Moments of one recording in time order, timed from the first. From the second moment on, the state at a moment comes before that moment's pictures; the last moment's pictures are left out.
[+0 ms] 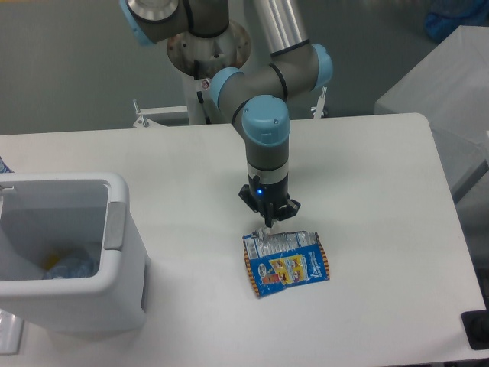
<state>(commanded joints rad) 2.50 -1.89 -1.93 -0.64 1.48 0.75</state>
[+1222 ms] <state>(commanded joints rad) 2.42 -1.79 -1.40 -0.64 1.13 -0.07</state>
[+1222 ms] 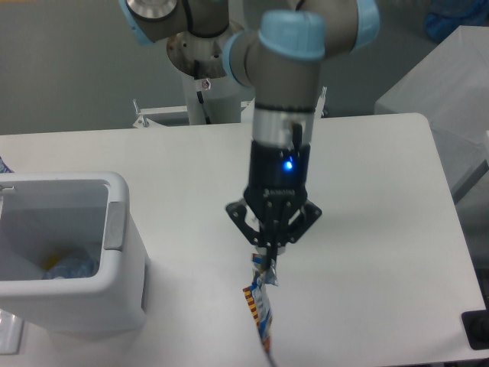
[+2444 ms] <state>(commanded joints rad) 2.08 -1.64 -1.55 -0.64 1.14 -0.13</state>
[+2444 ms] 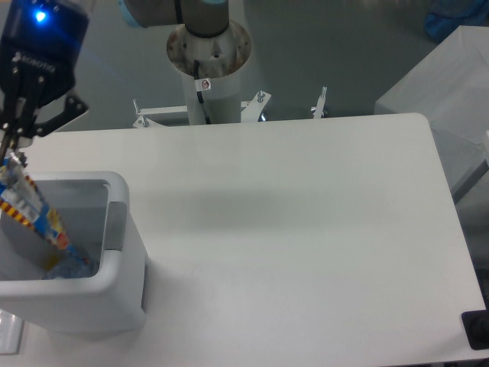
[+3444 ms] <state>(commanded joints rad) 2.24 -1.68 -1.62 -0.64 1.28 0.17</state>
